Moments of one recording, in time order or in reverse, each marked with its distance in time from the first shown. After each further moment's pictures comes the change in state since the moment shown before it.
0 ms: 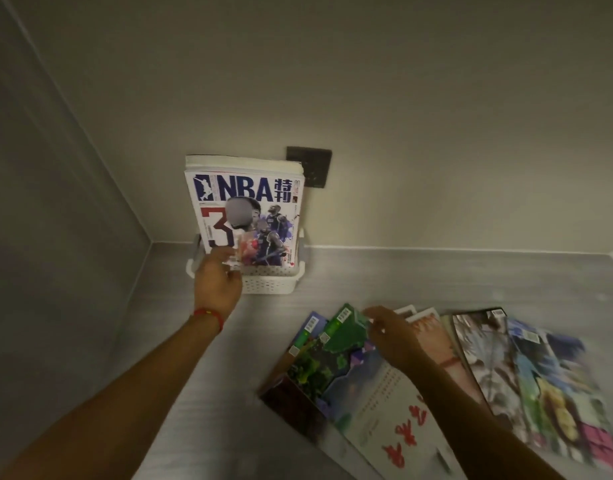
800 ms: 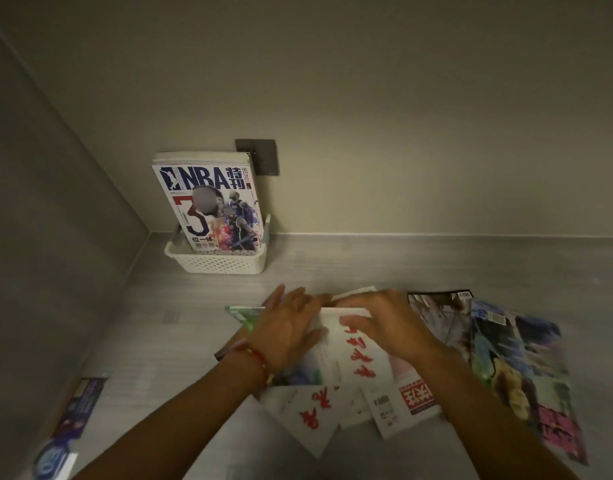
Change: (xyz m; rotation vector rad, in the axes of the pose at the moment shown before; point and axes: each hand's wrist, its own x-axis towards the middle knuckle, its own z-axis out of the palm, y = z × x) left_hand -0.190 0.120 0.110 0.702 -0.518 0.587; right_hand -0.066 0.050 -0.116 -0.109 -0.096 -0.540
